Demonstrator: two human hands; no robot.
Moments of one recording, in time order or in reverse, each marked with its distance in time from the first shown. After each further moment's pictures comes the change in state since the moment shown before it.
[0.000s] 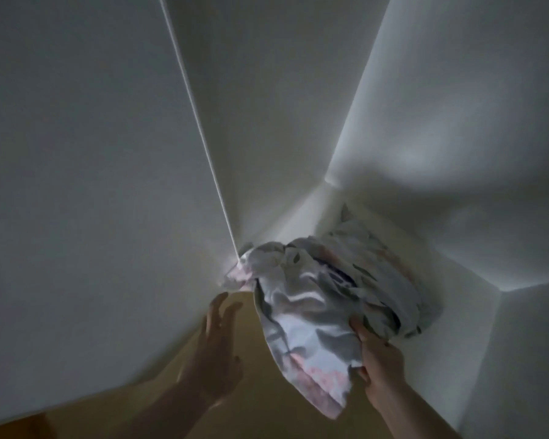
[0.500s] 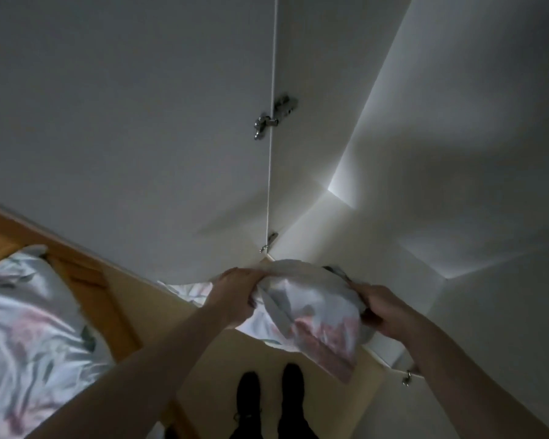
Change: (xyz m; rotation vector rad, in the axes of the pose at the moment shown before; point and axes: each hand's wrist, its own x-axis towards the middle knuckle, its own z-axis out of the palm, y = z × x) left_hand -0.214 0.141 -0.244 0.208 0.034 0.152; right_hand -0.350 -0.119 -0.125 -0.329 -0.482 -0.144
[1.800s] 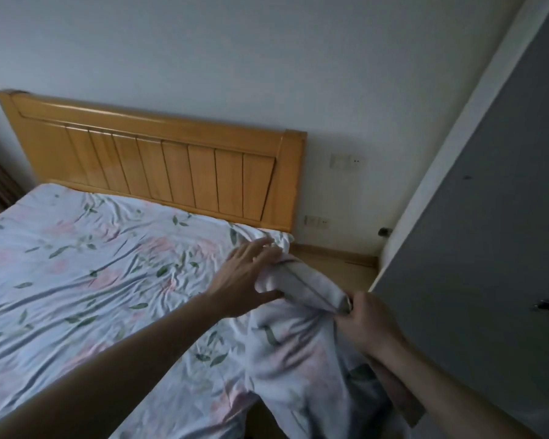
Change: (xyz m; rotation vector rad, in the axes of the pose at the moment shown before) left_hand -0.456 -0.070 -0.148 0.135 0.846 -0.576; right_hand -0.265 -0.022 0.350 -1.305 -0.406 -1.272
